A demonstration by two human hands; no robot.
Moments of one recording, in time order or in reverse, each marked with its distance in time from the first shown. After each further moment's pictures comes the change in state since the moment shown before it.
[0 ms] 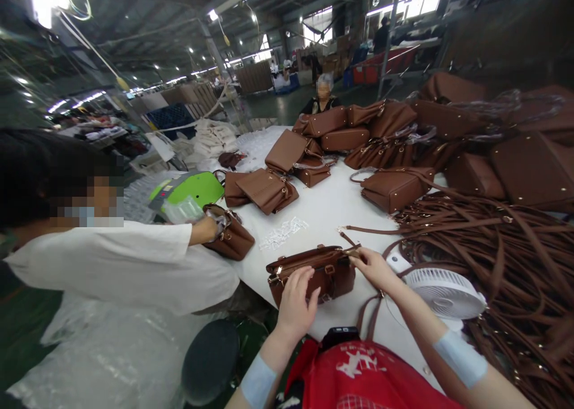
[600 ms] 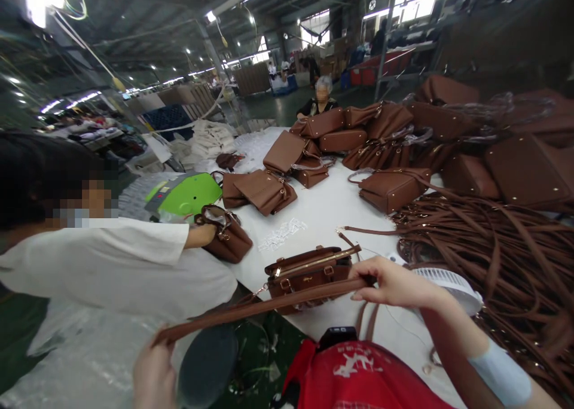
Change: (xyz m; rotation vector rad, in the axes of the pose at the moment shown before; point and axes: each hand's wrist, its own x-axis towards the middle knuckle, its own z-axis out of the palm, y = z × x) left_hand -0.106 -0.166 -0.163 -0.299 0.962 -1.166; right_hand -0.035 -0.051 -0.083 0.293 -0.387 -0.449
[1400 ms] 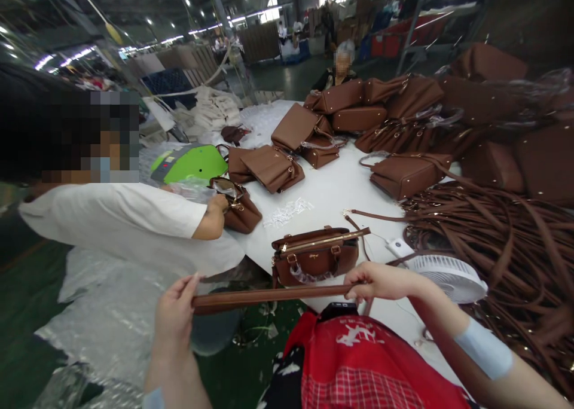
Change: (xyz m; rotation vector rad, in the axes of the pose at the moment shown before) left_hand -0.036 0.042 -0.001 0.076 -0.447 0.113; right_hand 0.015 0.036 0.052 0.329 -0.461 0.246
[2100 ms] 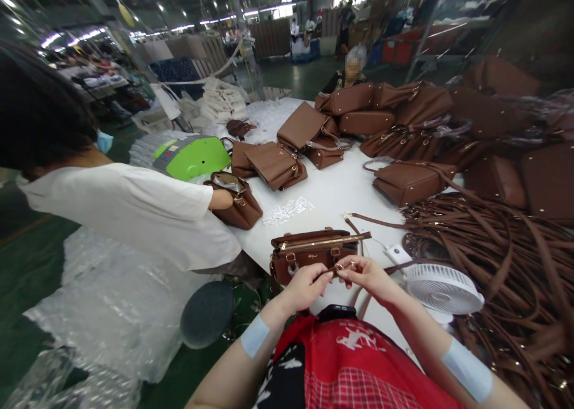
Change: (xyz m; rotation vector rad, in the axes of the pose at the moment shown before) left_hand -0.105 0.024 0.194 0.157 -1.121 0.337; right_hand 0.032 0.017 0.025 0.450 0.547 -0.137
